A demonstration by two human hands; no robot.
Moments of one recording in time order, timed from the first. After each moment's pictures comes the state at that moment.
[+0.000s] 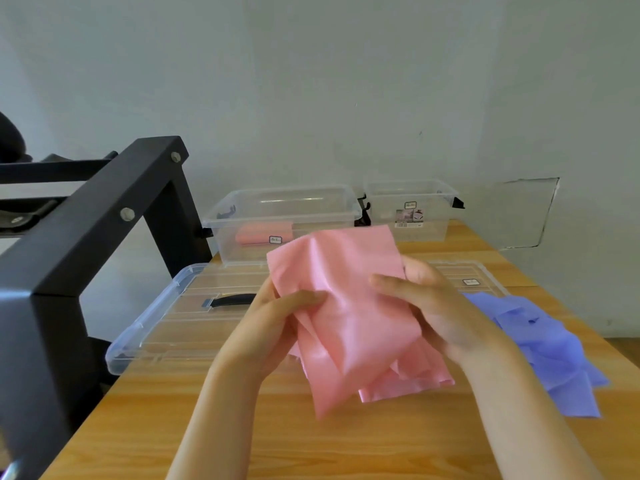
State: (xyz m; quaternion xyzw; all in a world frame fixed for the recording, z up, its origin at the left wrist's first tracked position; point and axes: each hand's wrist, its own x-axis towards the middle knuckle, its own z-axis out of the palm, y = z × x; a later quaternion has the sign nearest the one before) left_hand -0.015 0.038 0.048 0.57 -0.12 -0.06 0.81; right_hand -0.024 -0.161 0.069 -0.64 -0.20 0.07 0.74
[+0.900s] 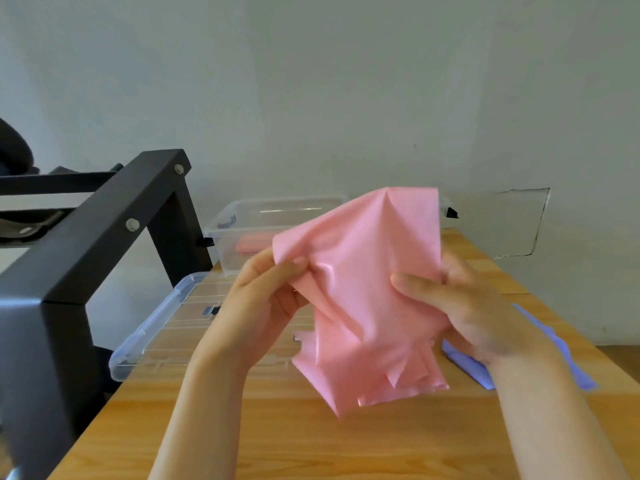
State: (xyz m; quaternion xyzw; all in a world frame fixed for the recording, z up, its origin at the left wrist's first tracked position) left_hand -0.028 0.040 0.084 0.54 -0.23 0.01 0.81; right_hand -0.059 -0.174 0.101 -0.63 -0.25 0.00 0.74
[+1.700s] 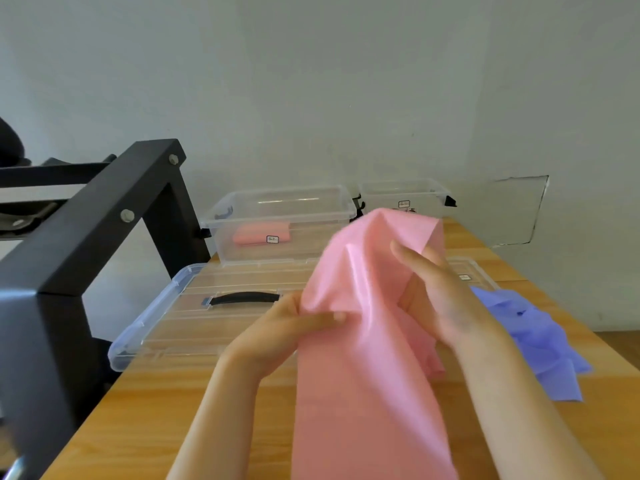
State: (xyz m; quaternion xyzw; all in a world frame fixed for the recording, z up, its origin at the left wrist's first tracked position) left_hand -0.020 0.035 0.041 0.67 -0.17 -0.15 0.71; right_hand -0.011 -0.172 0.059 -0.55 -0.14 0.03 0.82
